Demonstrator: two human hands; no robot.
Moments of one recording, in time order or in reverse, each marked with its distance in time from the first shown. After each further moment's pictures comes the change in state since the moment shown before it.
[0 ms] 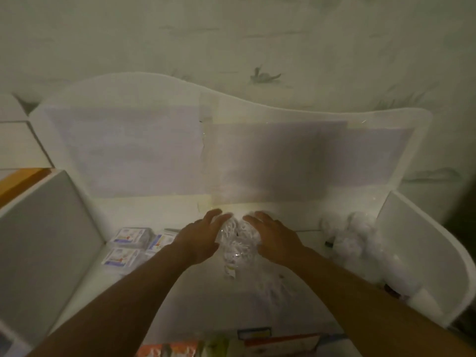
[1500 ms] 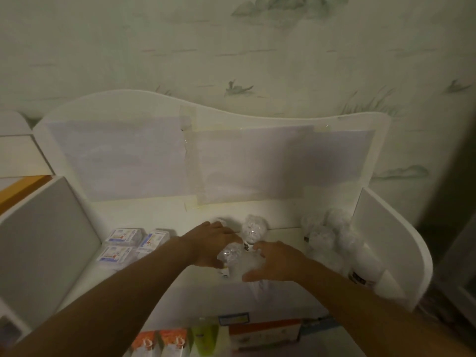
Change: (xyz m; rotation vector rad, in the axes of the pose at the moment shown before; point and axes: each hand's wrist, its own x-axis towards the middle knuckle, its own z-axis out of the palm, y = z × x) left_hand -0.011 0.080 -0.035 0.324 -0.300 0.274; right_hand -0.074 0.019 -0.016 0.112 -0.264 0.138
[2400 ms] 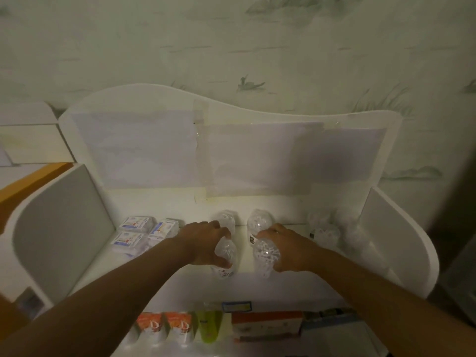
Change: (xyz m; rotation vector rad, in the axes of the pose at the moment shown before) left_hand -0.034 0.006 0.010 -0.161 0.023 -0.260; right_hand -0.002 0.023 -0.011 -0.142 0.060 -0.211
